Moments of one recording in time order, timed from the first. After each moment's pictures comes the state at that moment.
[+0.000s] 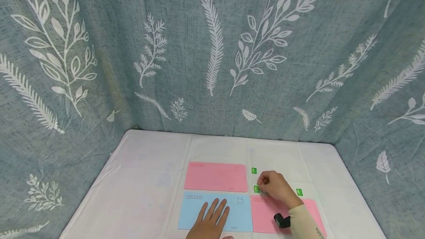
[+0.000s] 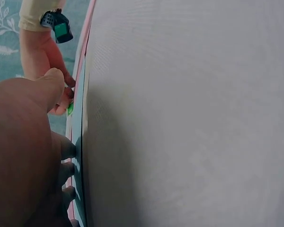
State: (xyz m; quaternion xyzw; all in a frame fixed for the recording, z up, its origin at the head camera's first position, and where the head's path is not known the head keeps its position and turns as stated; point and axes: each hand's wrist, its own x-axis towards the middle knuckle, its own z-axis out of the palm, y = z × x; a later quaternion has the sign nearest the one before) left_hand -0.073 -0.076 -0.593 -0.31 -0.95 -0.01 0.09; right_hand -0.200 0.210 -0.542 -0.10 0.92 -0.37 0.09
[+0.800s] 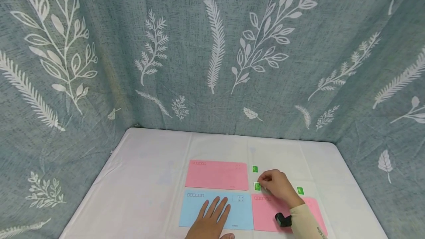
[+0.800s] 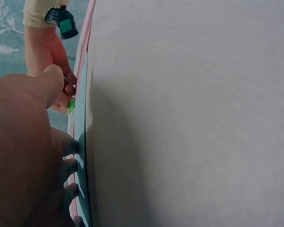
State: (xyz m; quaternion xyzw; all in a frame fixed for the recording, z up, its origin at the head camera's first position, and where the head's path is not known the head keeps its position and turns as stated) left_hand -0.074 -0.076 -0.583 -0.31 -0.95 -0.04 0.04; right_hand -0.202 0.210 -0.550 -0.06 0.92 -0.37 0.07
